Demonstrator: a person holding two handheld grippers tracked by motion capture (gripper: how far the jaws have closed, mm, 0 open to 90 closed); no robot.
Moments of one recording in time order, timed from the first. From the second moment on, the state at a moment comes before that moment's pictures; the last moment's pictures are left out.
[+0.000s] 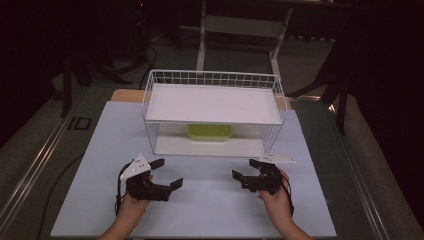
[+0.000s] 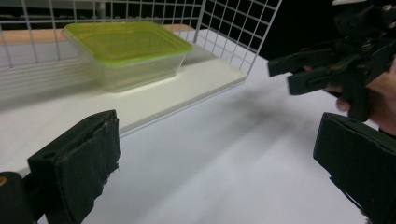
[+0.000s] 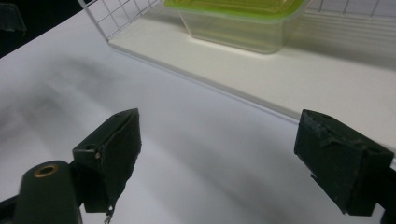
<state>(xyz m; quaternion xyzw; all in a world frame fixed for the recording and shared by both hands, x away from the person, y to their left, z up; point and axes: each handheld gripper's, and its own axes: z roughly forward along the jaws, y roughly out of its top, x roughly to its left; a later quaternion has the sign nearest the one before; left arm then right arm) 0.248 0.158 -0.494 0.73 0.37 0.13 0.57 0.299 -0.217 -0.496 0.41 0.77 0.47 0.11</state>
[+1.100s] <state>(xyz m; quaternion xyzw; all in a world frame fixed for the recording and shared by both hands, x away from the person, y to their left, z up) 0.223 0.168 -0.517 0.75 0.36 0.12 0.53 0.269 -0.268 -0.504 0.40 0.78 0.46 0.13</state>
